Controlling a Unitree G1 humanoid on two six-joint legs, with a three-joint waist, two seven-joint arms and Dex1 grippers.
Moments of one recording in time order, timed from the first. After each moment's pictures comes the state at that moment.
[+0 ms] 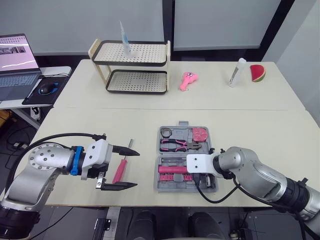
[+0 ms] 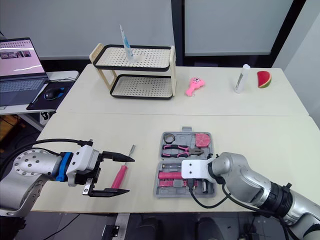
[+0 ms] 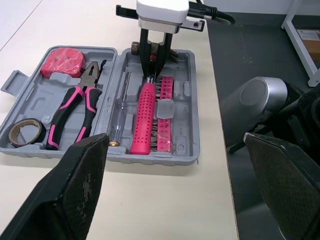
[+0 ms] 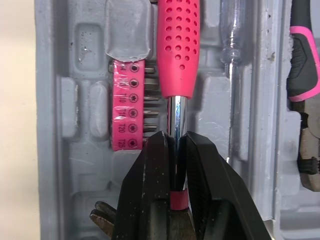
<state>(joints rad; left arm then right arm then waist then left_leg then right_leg) -0.07 0.94 0.07 -0.28 -0.49 0.18 -1.39 -0.56 -0.78 0.81 -0.48 -0.20 0.90 0.95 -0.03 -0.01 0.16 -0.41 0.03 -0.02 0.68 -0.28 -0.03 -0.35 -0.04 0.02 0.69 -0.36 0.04</state>
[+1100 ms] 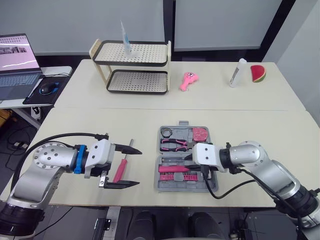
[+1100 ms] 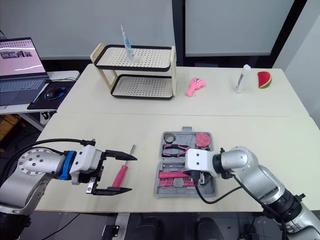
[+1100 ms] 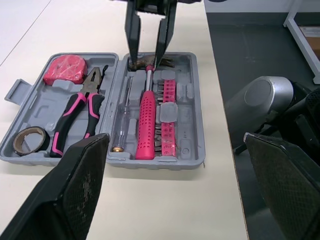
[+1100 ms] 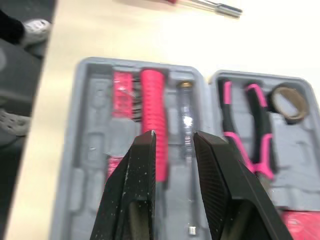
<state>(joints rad) -0.10 0.91 0.04 -0.26 -0.46 0.14 -1.39 -0.35 -0.70 0.41 -0.38 0.06 0.44 1.04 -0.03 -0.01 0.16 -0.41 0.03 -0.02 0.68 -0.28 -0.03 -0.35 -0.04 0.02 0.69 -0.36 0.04</state>
